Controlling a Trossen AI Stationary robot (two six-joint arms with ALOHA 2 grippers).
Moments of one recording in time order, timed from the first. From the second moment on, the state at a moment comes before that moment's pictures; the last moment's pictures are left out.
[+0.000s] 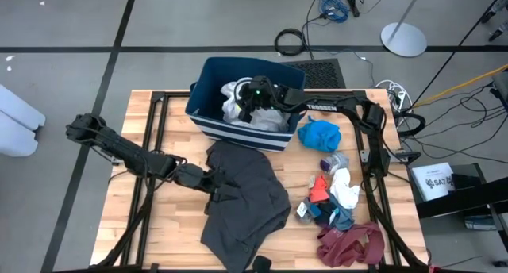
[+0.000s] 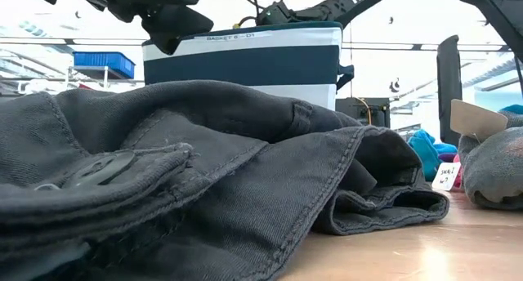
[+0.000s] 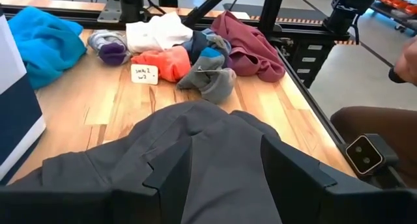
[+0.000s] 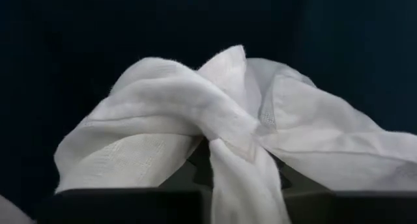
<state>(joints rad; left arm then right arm) -0.36 1.26 0.63 0.28 -0.11 -0.17 -0.39 2.01 1.59 -0.13 0.08 -0.10</state>
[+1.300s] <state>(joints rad) -0.34 1.26 0.63 0.26 -0.11 -0.20 -0.24 1.82 2.32 -1.11 0.07 -0.02</state>
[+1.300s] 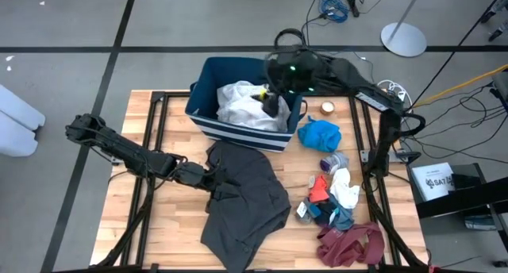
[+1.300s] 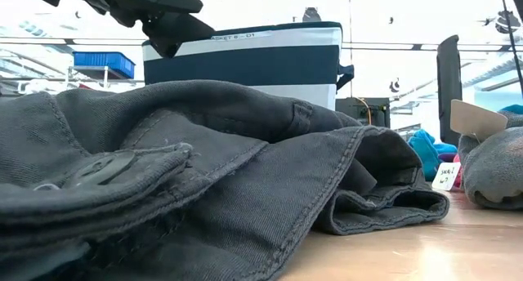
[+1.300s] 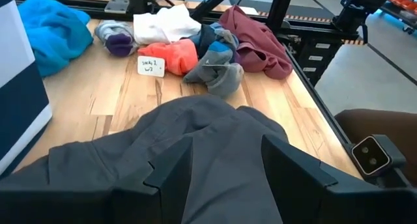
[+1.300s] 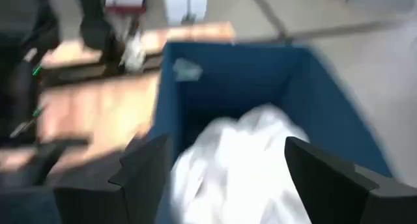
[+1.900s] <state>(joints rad) -0.40 1.26 0.63 0.26 0.03 -0.28 0.43 1.79 2.12 -1.39 0.37 0.36</state>
